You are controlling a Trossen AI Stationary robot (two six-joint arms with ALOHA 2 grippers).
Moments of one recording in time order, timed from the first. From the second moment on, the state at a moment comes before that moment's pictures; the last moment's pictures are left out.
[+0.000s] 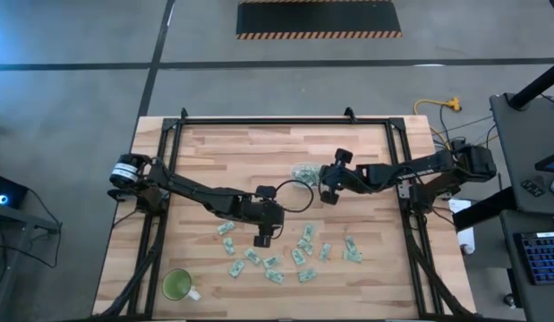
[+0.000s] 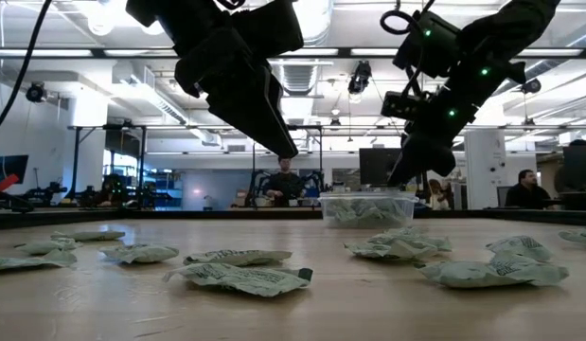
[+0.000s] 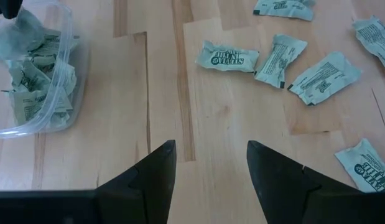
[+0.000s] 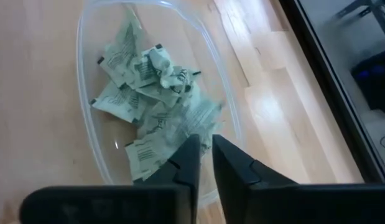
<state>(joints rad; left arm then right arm) -0.22 1.72 1.15 -0.30 -0.20 -0.01 -0.09 1.42 0.63 -0.12 0.48 -0.01</state>
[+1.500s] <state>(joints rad) -0.38 1.61 0.97 -0.96 -0.16 -0.67 0.26 1.15 0.61 -0.41 0.50 0.12</state>
